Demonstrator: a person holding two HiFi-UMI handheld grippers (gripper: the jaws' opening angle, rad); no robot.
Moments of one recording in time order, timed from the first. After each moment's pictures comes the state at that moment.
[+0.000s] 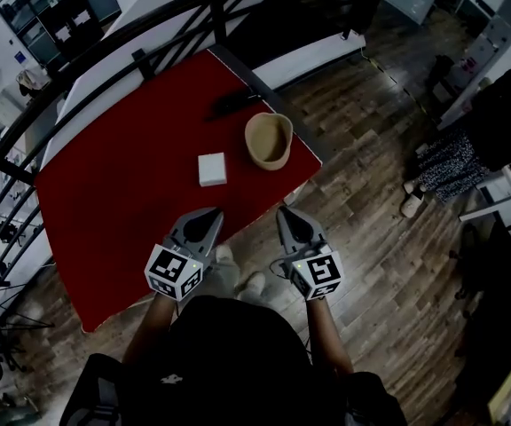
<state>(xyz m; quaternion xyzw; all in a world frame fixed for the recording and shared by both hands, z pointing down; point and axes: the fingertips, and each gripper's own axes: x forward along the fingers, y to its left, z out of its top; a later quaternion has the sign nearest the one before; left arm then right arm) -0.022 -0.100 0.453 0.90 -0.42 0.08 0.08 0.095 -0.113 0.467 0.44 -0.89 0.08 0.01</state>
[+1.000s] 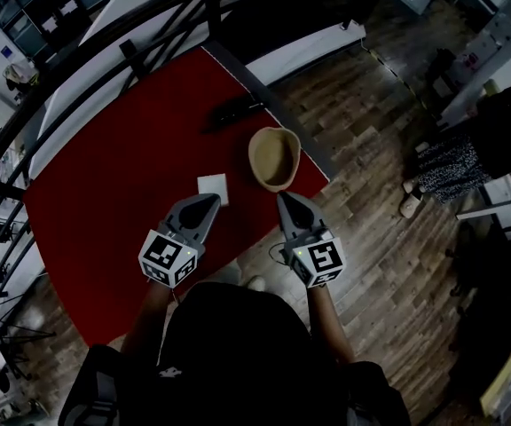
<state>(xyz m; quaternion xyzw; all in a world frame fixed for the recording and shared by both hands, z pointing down) -0.065 -0.240 0.468 0.91 -0.40 0.09 0.10 0.053 -0.252 0.469 0.45 -0.89 0.08 0.02</state>
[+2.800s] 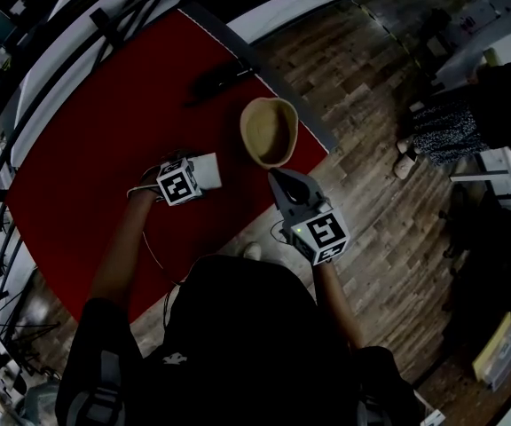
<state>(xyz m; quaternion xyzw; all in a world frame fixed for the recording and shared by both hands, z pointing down) -0.099 -0.305 0.730 0.83 -0.06 0.54 0.07 0.036 -0.296 0.514 0.41 -0.90 0.12 0.09</state>
